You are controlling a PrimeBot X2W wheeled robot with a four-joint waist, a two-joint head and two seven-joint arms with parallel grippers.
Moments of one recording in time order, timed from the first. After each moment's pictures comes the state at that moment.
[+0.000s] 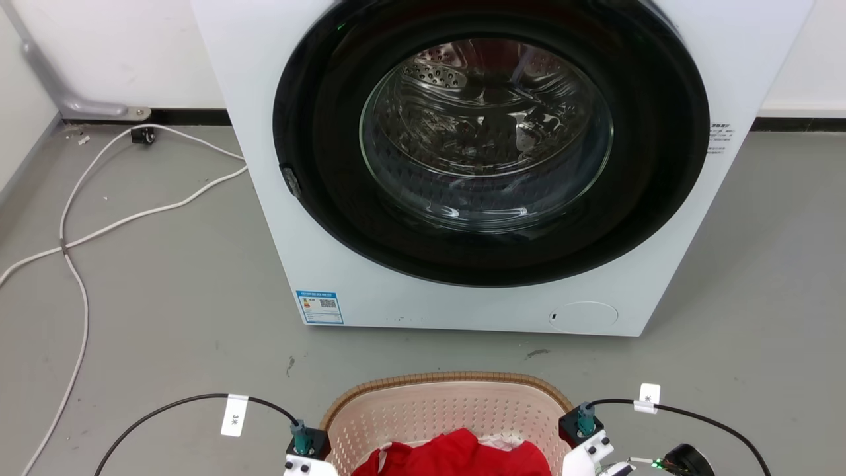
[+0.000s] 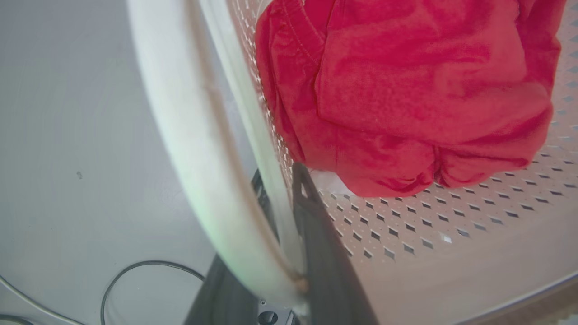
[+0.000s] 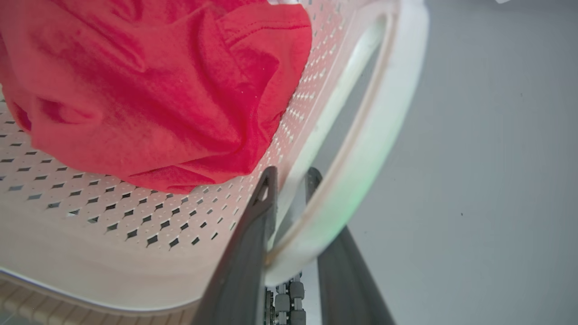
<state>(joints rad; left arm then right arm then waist) -0.43 0.18 -0.95 1.11 -0.88 -0.12 0.35 -0.50 -0.11 1.02 1.17 0.61 0.13 0.35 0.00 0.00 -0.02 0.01</state>
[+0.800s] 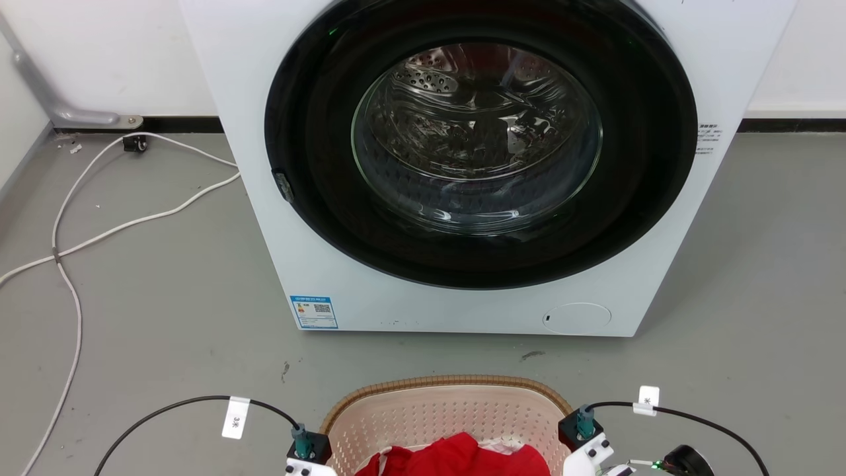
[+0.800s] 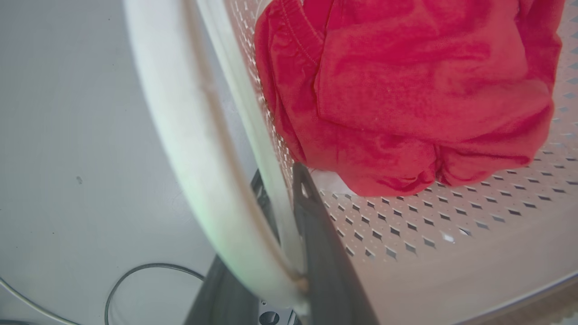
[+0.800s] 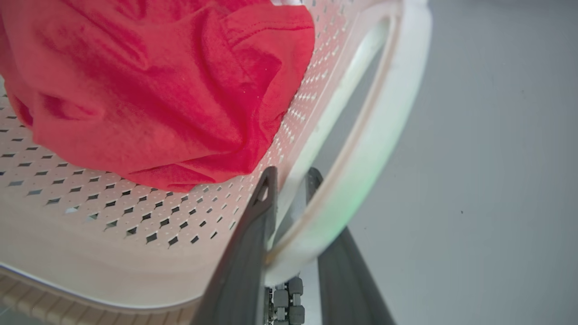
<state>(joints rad) -0.45 0.19 -1.08 1.12 -1.00 -0.12 0.33 -0.53 -0.13 1.19 1.17 0.77 0.13 0.33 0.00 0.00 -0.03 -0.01</state>
